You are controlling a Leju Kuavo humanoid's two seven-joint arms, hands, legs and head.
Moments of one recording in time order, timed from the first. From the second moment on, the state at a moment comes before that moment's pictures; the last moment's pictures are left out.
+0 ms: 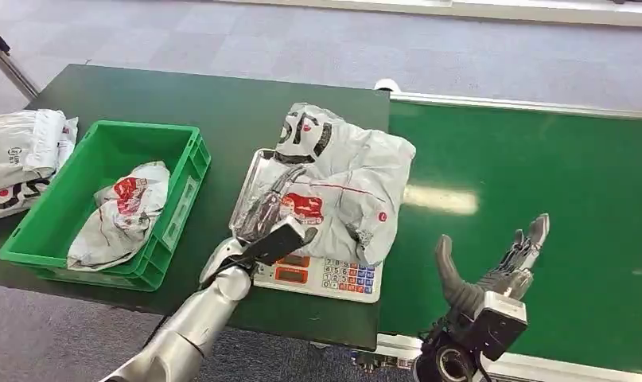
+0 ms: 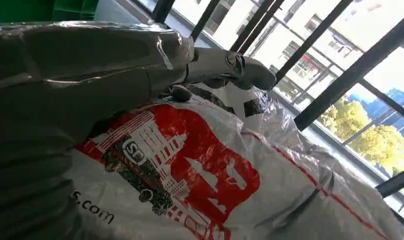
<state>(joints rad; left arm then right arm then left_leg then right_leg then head) -0.49 -0.17 -0.24 -0.89 -0.72 0.09 -0.47 -0.08 0.22 0.19 -1.45 0.08 -0.59 -0.70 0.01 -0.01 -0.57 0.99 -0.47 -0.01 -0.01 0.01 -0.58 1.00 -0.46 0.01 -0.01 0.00</state>
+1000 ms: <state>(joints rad) -0.38 -0.19 -0.28 -1.21 -0.54 0.29 -0.70 -0.07 0.25 0.15 -1.45 0.10 -0.57 -0.70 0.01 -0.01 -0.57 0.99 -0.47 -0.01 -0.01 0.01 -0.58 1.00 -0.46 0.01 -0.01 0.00</state>
